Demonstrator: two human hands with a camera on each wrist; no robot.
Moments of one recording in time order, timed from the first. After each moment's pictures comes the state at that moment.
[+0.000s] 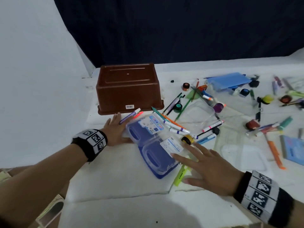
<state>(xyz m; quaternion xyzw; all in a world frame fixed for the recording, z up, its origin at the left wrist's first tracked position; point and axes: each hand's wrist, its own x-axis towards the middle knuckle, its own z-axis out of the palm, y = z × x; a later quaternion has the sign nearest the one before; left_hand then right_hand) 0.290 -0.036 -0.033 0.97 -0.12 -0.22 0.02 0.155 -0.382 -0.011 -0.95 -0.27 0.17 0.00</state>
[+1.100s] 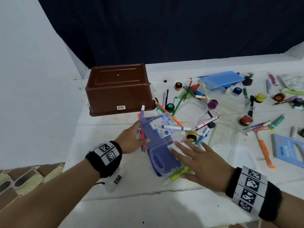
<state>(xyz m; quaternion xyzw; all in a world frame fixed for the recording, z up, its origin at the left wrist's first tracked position) 0.259 -0.123 -0.034 0.90 -0.07 -0.17 0.39 0.167 -0.404 -0.010 -0.94 -0.31 0.12 -0.05</state>
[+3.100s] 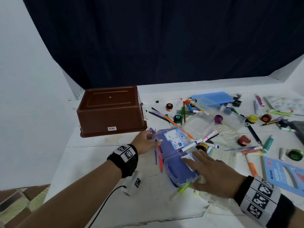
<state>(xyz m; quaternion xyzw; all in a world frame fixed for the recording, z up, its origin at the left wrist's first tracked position) 0.321 -0.210 -0.030 0.83 0.00 -0.15 0.54 0.204 -0.468 0.003 -0.96 -0.21 0.18 -0.01</state>
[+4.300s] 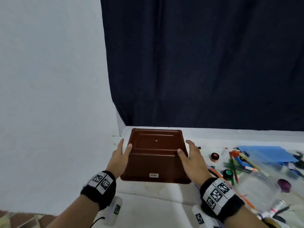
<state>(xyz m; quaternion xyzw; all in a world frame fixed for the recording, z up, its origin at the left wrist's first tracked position) 0.369 0.018 0.032 0.81 0.14 0.06 0.56 0.374 -0.245 0.062 -0.87 -0.05 -0.06 0.49</state>
